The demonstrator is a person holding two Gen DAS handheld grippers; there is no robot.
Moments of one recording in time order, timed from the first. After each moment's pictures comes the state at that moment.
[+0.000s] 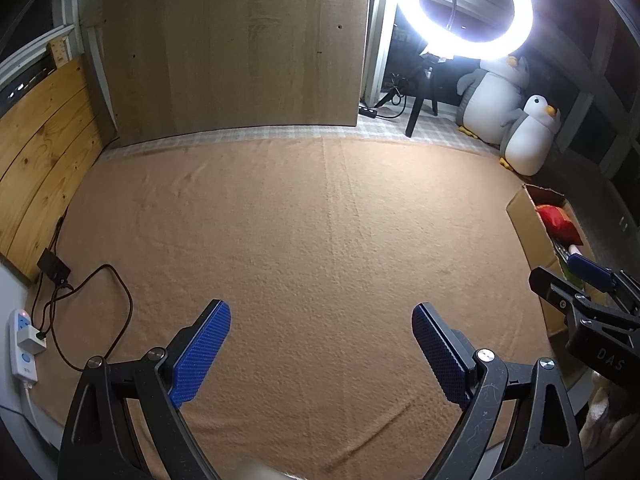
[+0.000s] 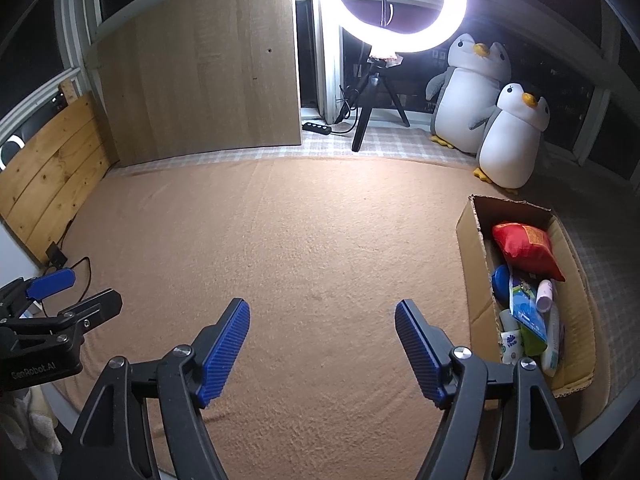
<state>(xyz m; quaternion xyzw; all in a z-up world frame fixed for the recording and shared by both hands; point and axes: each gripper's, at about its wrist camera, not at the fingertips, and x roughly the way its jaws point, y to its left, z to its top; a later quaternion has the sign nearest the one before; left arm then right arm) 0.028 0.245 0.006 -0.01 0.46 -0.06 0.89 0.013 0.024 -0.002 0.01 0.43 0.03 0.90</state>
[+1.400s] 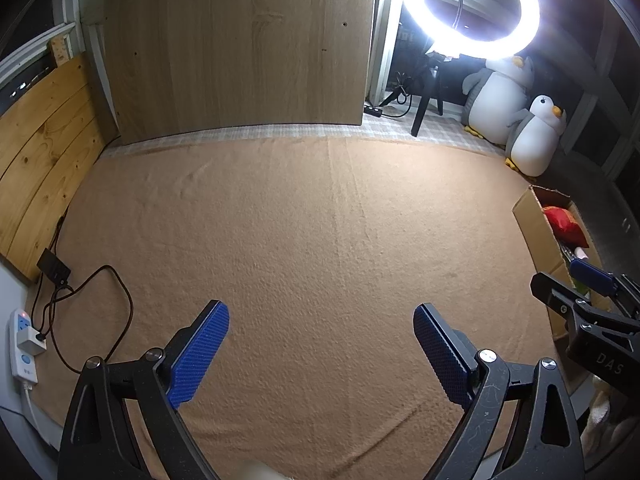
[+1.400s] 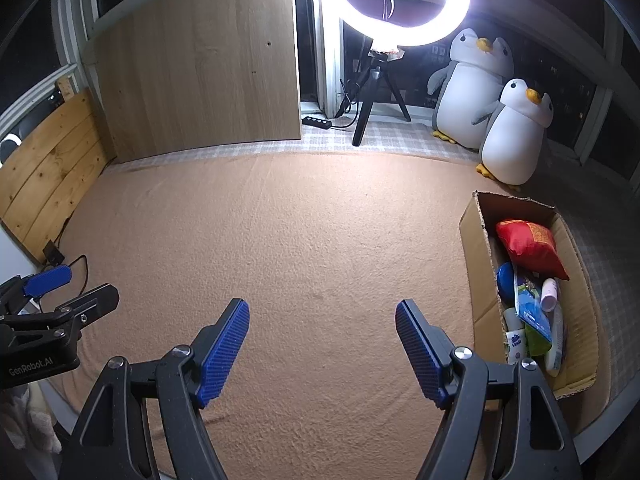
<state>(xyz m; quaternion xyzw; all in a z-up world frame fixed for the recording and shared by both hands) 0.036 0.249 -0.002 -0.01 0.47 -0.05 0.88 0.019 0.025 -0.009 0.01 0.44 0.03 0.90</state>
